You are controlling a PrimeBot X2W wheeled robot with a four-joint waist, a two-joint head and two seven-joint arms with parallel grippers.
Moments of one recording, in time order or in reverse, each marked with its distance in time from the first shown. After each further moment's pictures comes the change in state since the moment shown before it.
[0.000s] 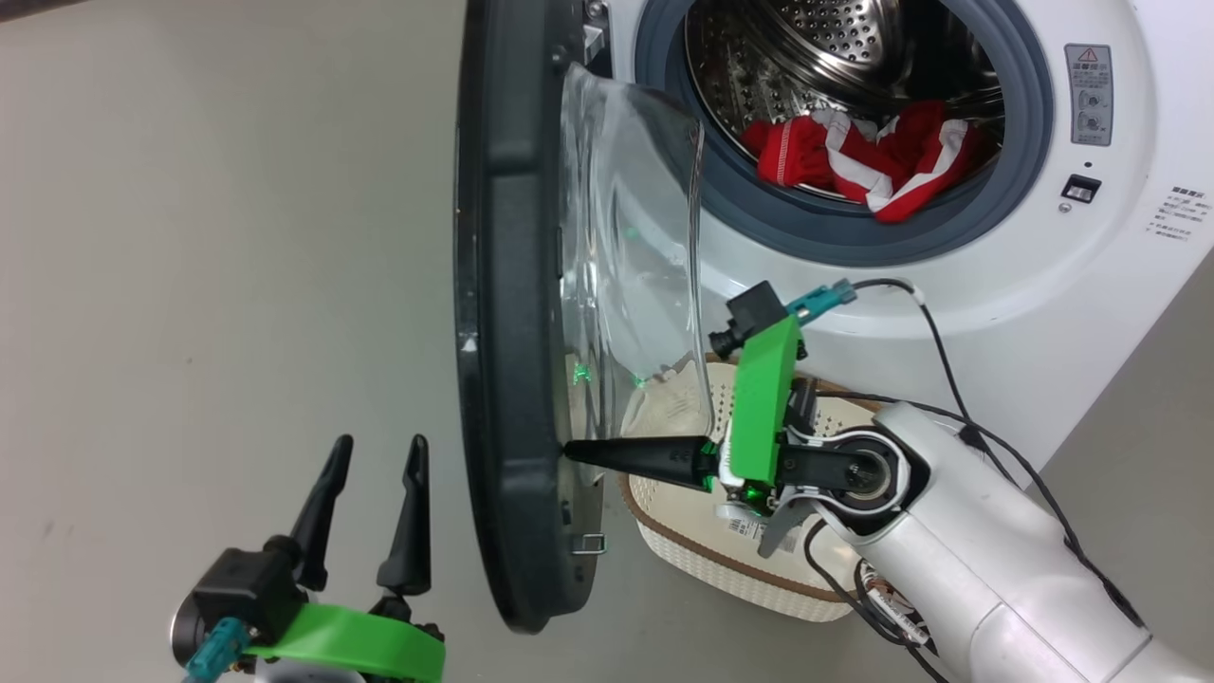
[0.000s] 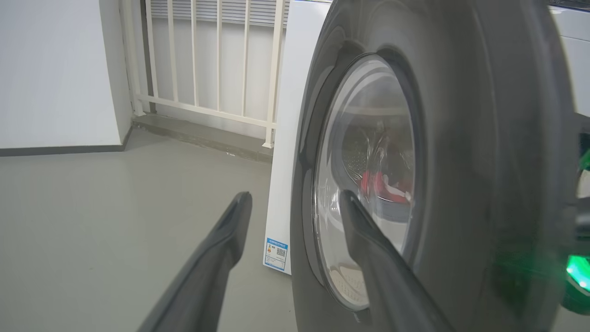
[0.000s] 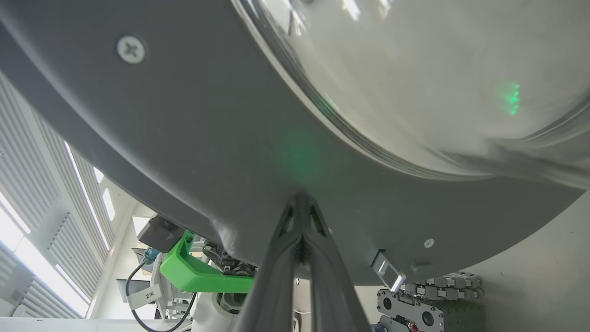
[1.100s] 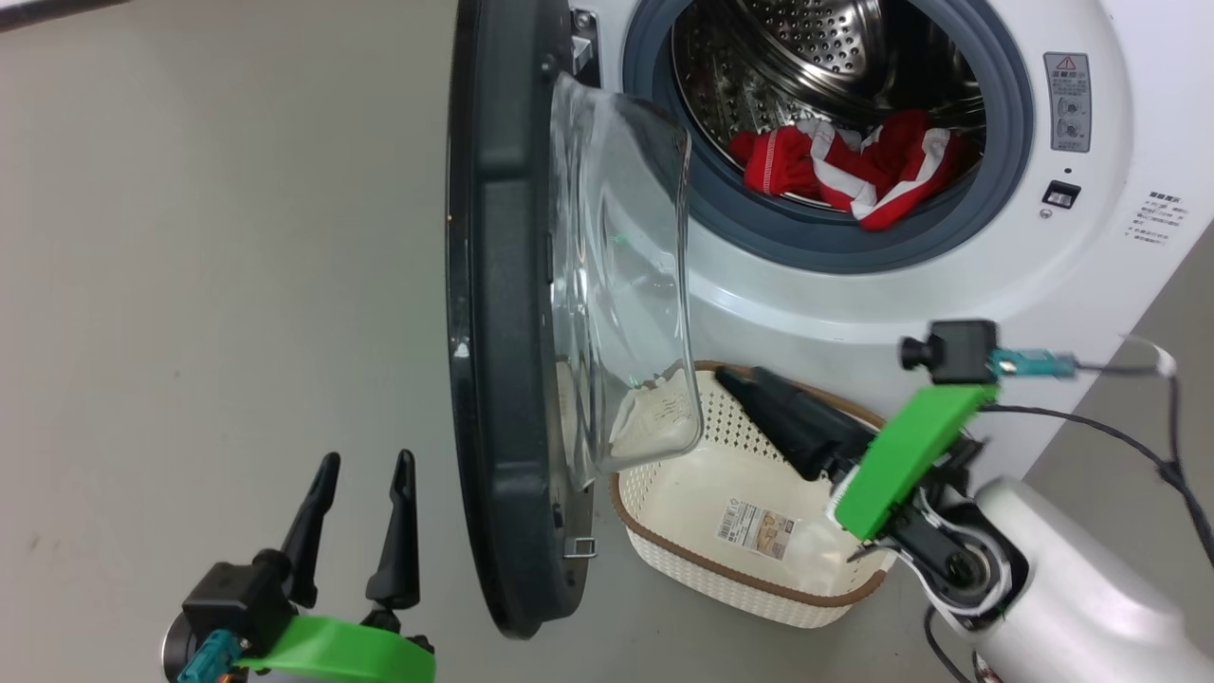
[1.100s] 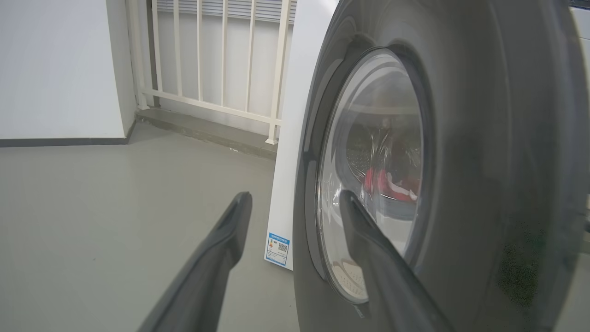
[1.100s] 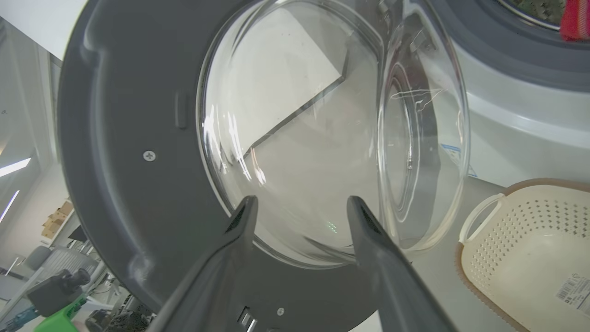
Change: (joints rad) left arm 0.023 0.000 0.020 0.006 -0.009 0.008 0.000; right arm 0.195 -0.201 -0.035 -0.240 -0.344 0.000 -0.575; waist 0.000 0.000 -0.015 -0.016
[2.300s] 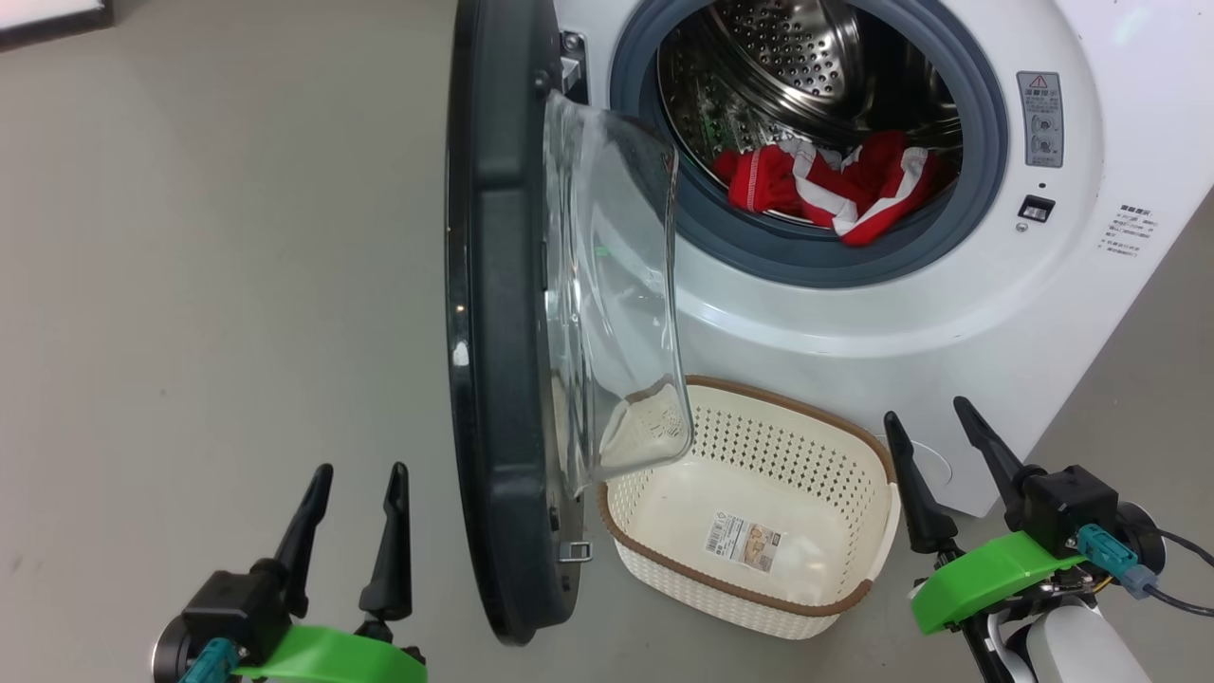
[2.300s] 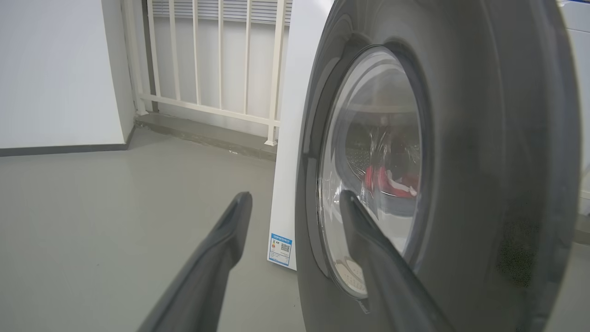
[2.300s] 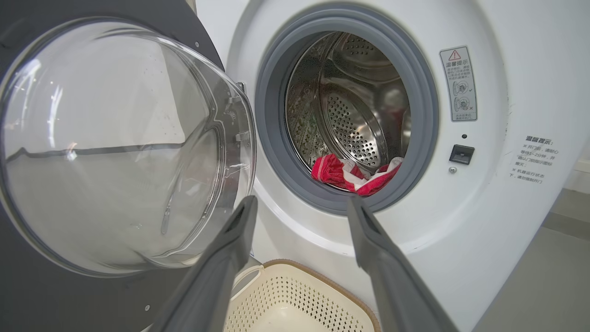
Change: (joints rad) left arm 0.013 0.000 0.025 0.019 0.045 -0.020 0.000; right arm 0.350 0.229 -0.602 0.042 -1.206 0.000 -0.409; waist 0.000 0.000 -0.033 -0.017
